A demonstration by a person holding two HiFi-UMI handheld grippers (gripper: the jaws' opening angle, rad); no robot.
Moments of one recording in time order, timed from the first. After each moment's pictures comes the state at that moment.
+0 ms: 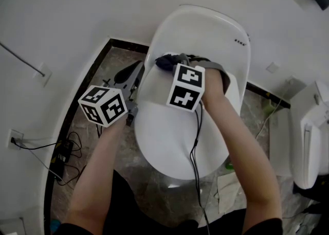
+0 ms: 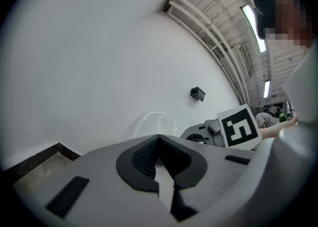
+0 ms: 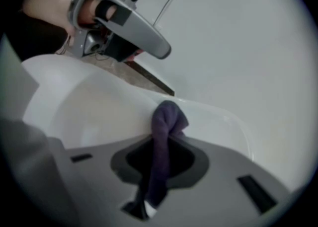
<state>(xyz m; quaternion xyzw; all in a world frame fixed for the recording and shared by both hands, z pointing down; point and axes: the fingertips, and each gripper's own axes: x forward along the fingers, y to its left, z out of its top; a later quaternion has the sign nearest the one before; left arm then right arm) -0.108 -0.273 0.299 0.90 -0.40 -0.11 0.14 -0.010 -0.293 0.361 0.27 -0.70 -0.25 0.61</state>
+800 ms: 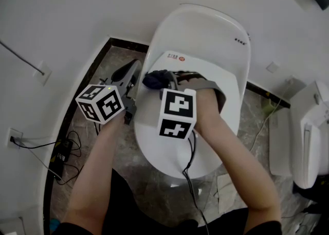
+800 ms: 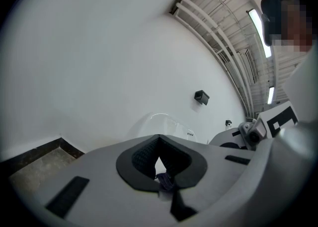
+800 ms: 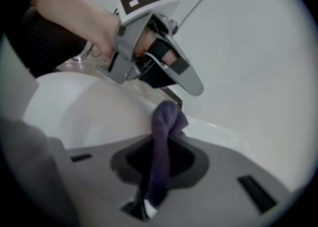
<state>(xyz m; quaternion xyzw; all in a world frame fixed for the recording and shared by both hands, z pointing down) -0.117 -0.278 0.303 0.89 -0.41 -0.13 0.17 -0.048 -0.223 0.362 0.22 -0.71 -0.28 0.61</state>
